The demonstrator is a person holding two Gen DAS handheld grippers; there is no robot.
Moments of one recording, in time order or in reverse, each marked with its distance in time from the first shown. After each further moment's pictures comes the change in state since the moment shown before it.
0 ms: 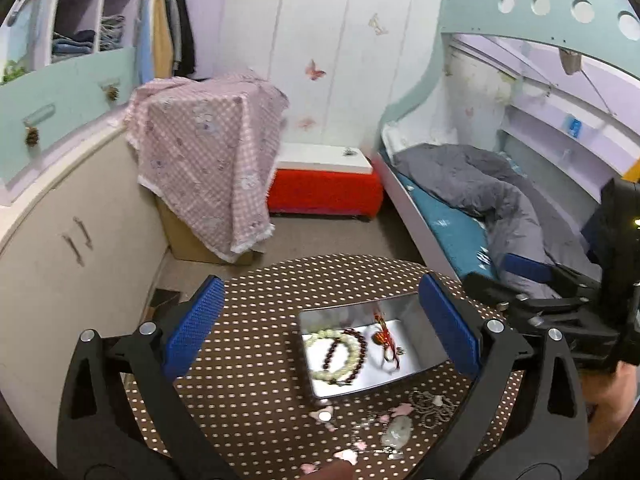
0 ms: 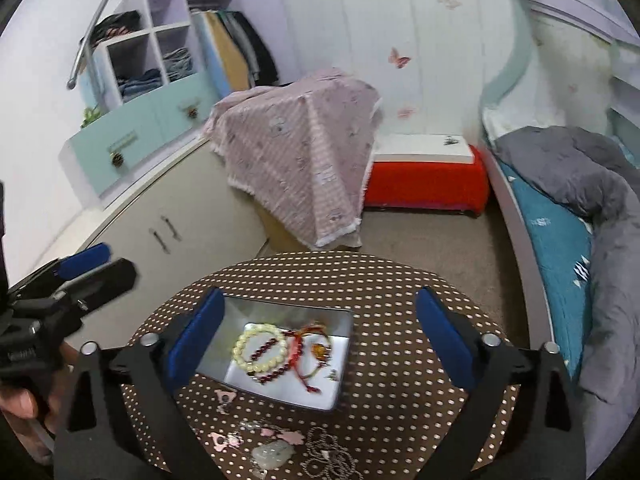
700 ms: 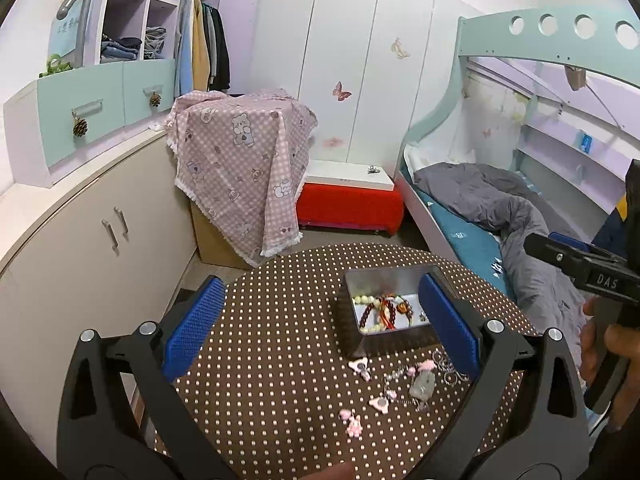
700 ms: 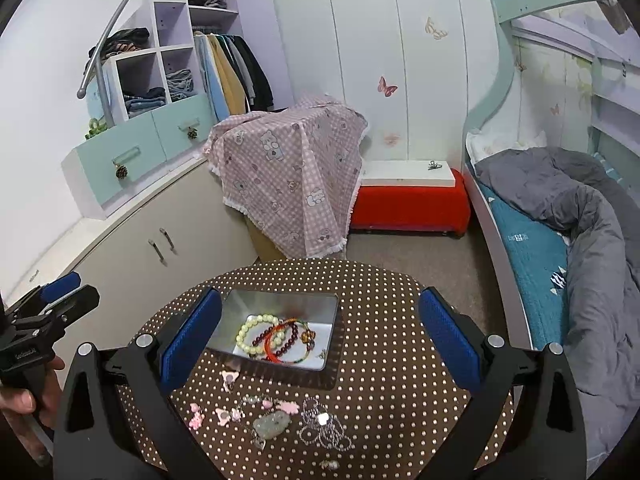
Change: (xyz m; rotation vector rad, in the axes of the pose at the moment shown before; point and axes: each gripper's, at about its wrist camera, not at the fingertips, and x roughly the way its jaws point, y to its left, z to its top) left arm -0.066 0.023 -0.044 -0.035 -0.073 0.065; right arm -0.058 0.011 -0.022 -0.030 -0.083 -0.038
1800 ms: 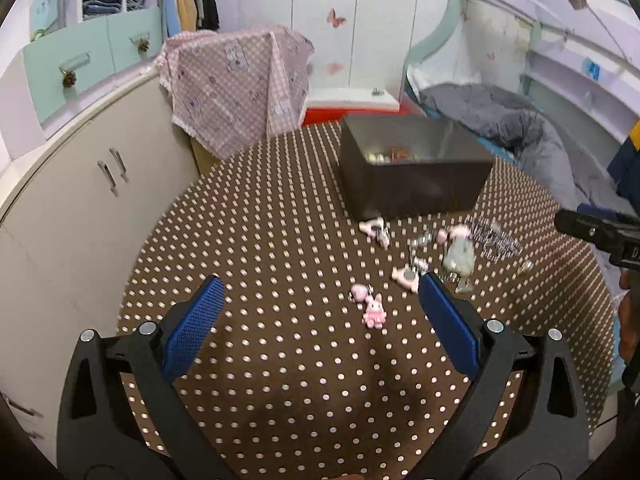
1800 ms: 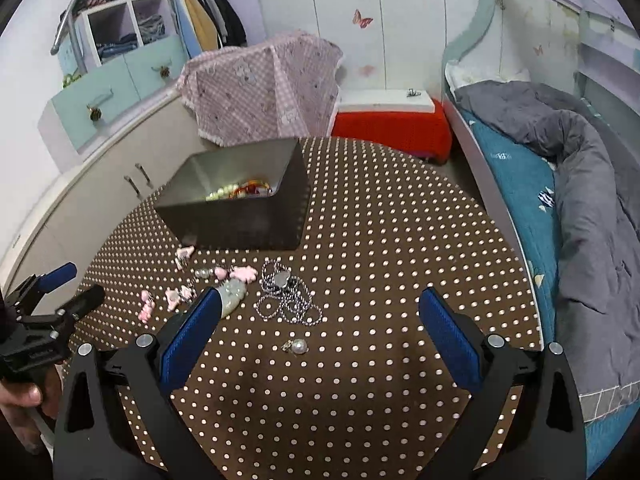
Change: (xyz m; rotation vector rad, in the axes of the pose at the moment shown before) left arm 0.041 -0.014 -0.106 0.097 0.242 0.055; right arm 0.019 -0.021 -0.108 0.043 0.224 -0.057
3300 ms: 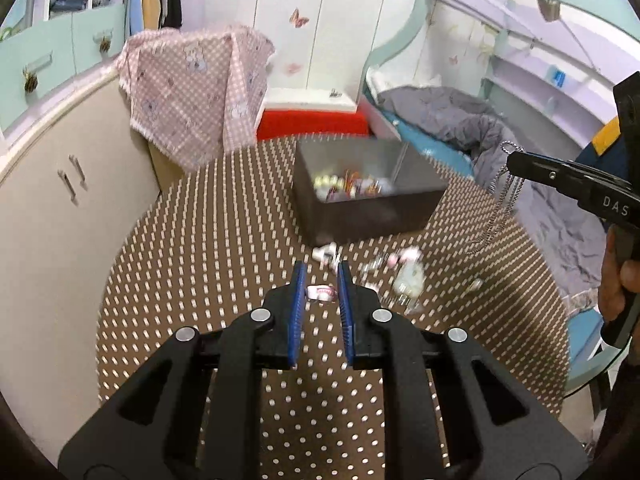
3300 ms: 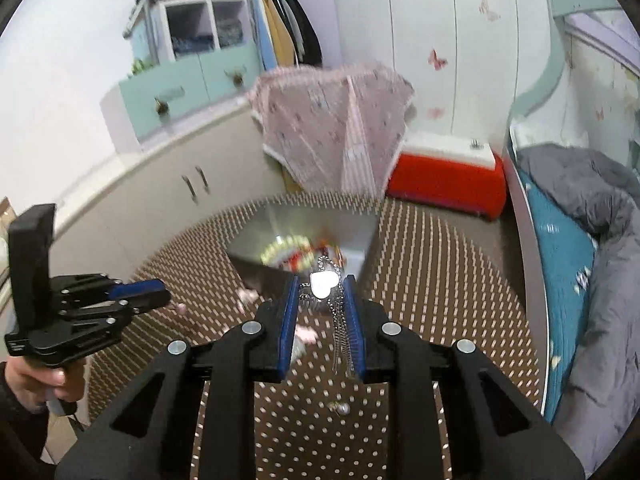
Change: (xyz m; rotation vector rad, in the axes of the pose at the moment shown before) left arm -0.020 0.007 0.034 0.016 -0.017 -0.182; right arm -0.045 0.028 0.061 -0.216 -0.132 0.179
